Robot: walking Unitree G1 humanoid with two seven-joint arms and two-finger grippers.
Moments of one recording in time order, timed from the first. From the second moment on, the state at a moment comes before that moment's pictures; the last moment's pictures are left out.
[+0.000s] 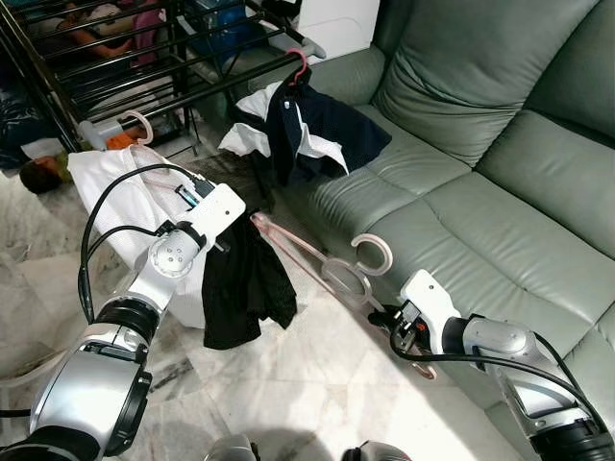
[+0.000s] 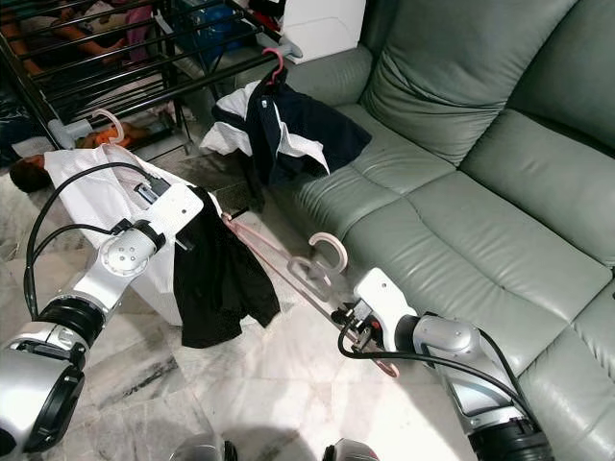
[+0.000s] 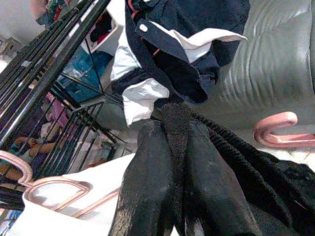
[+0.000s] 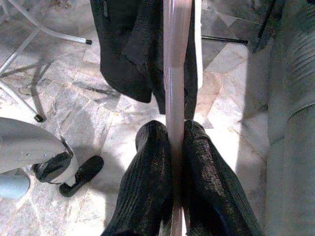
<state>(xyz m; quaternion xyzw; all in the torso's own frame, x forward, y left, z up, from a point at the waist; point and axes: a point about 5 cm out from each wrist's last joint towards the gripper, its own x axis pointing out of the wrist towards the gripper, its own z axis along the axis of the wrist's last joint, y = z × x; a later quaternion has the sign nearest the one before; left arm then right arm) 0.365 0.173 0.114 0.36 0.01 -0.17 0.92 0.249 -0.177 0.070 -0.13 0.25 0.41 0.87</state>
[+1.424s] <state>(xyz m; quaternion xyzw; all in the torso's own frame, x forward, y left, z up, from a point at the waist) 0.369 0.160 0.140 0.32 -0.05 -0.18 0.93 0.253 -0.178 0.039 -0.06 0.32 0.36 0.88</state>
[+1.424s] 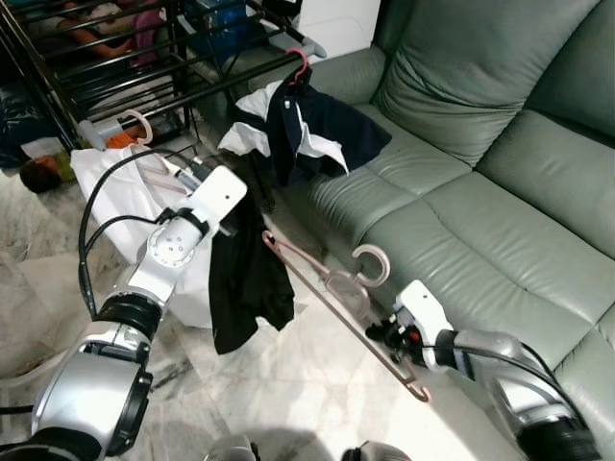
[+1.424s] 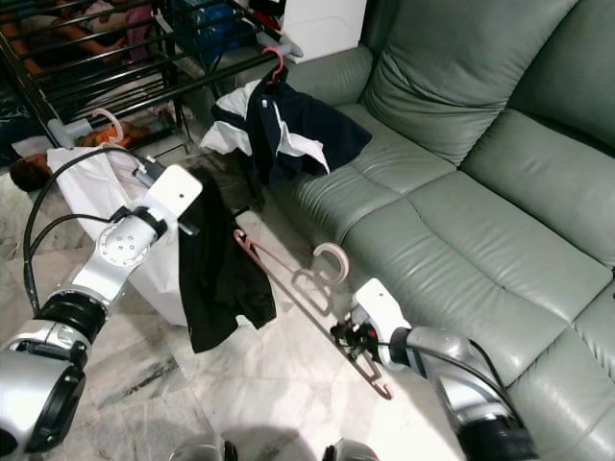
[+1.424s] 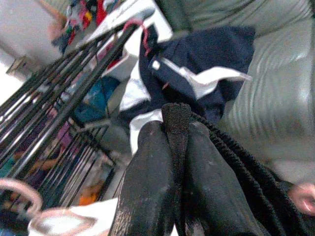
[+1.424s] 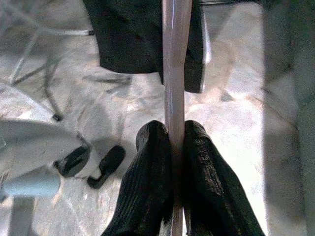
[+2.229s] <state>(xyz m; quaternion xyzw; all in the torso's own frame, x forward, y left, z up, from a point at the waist) 0.367 0.178 0.116 0.35 0.02 -0.09 0.93 0.260 -0.193 0.075 -0.06 0.23 0.35 0.91</state>
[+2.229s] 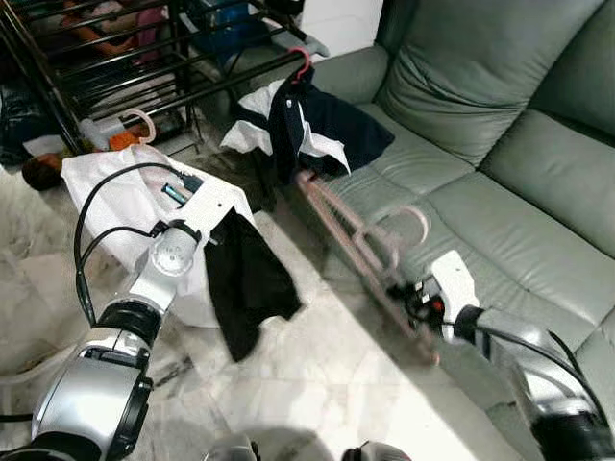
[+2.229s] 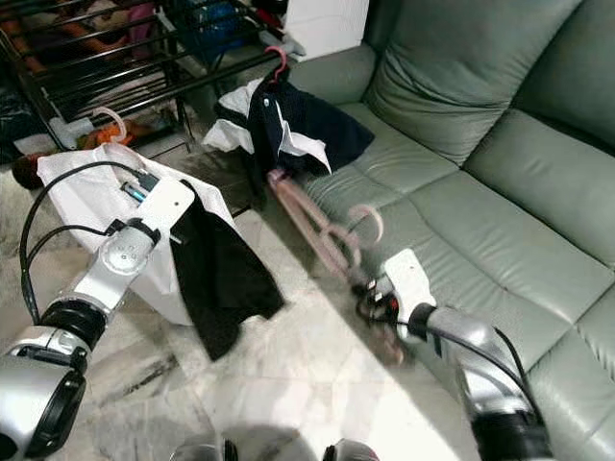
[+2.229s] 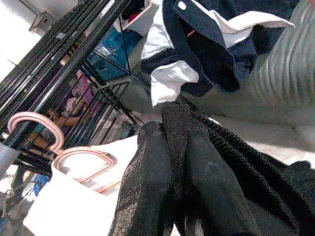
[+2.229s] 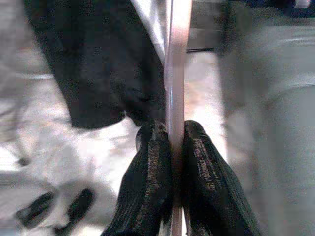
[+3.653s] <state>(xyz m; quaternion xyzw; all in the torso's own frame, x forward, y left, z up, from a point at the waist) 0.370 0.169 0.127 0.35 -0.01 -0.12 0.93 0.246 -0.169 0.060 -0.01 0.30 0.43 0.85</state>
